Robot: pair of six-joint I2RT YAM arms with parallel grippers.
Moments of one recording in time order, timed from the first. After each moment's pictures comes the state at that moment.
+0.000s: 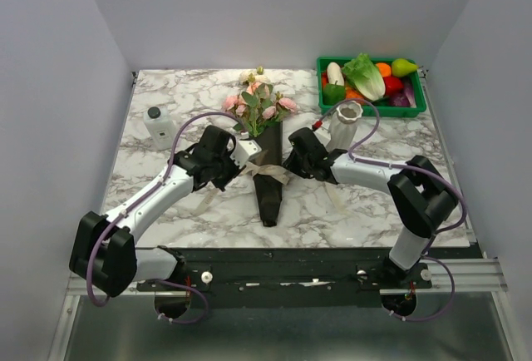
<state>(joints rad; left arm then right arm) -0.50 1.28 0.89 -0.58 0.16 0.39 0.72 1.75 1.01 -0.12 0.25 1.06</state>
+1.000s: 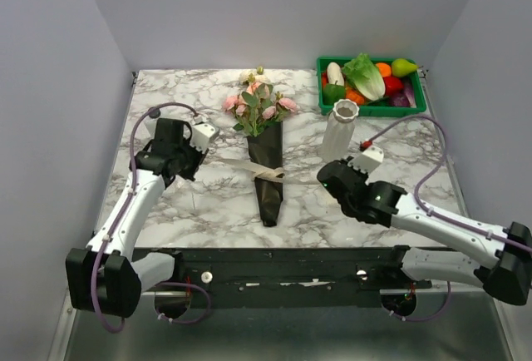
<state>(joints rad) -0.21 1.15 0.91 -0.68 0.20 0.39 0.96 1.12 0.83 -0.57 0.85 1.11</state>
